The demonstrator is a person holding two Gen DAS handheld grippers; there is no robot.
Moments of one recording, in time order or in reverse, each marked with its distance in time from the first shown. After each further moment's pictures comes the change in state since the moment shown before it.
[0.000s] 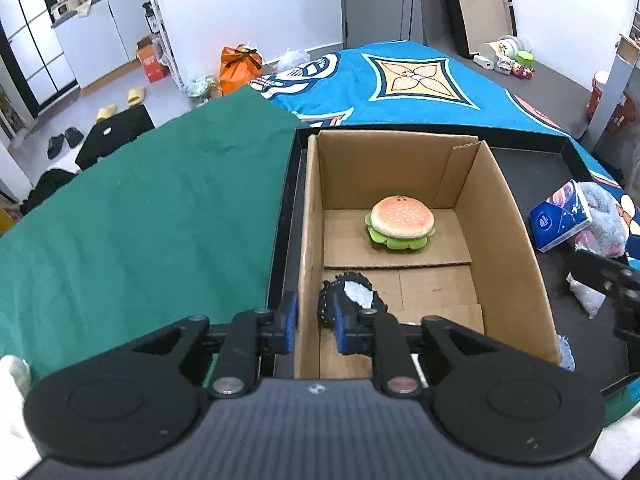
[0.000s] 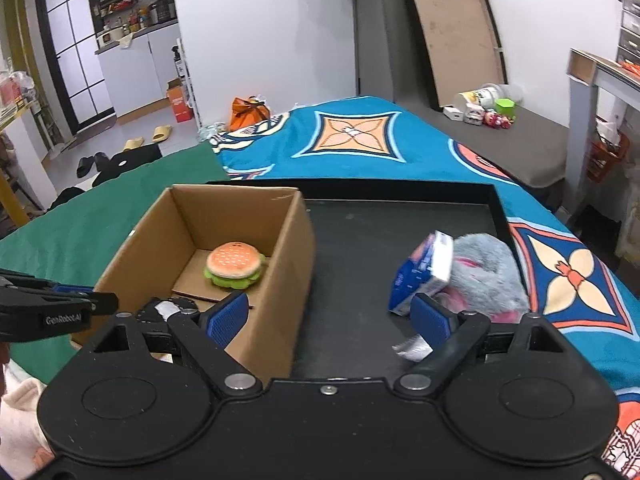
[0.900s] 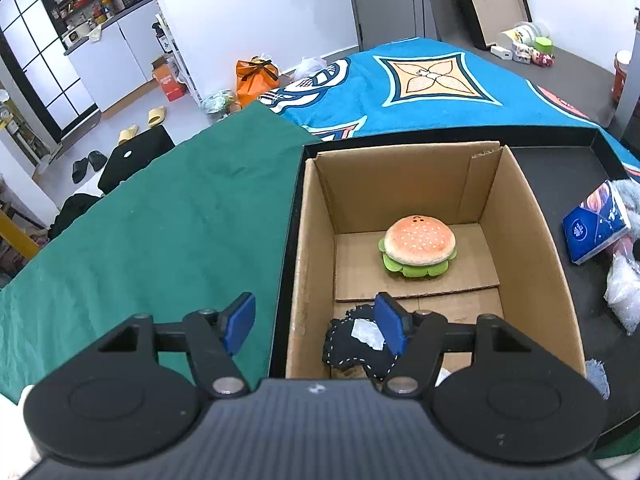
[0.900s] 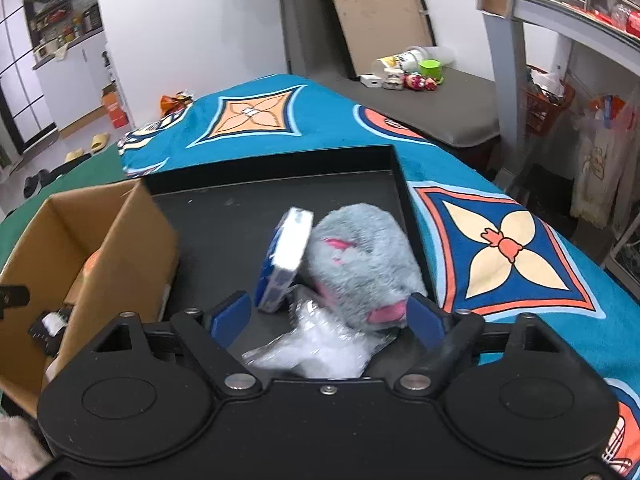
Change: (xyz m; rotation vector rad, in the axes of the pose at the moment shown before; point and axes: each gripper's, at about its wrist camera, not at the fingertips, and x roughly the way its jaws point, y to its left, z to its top) left arm 0.024 -0.024 0.019 0.057 -0.012 0.117; right arm 0.040 -0.090 -0.008 0.108 0.038 -0.133
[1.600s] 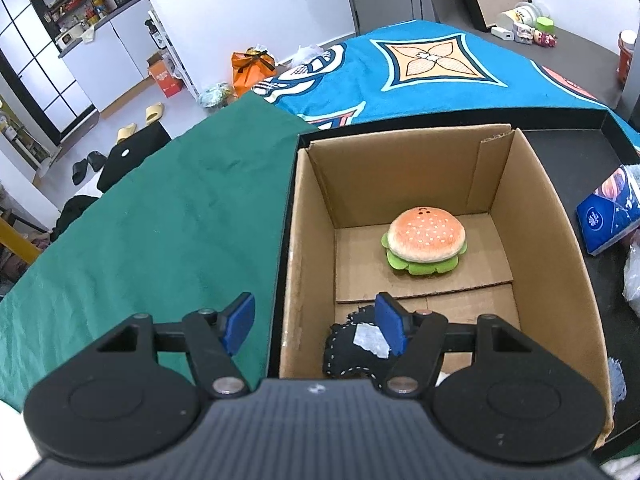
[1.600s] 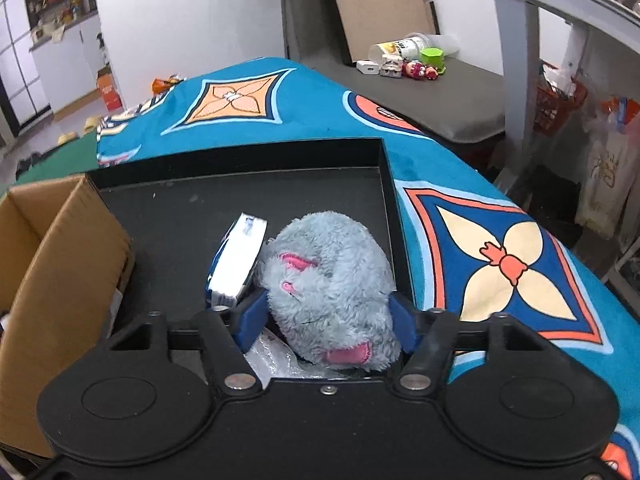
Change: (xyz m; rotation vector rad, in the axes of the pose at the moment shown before) left arm 0.018 -0.006 0.004 0.032 0.037 0.015; right arm 0.037 -0.013 0.011 -0.068 0.042 -0.009
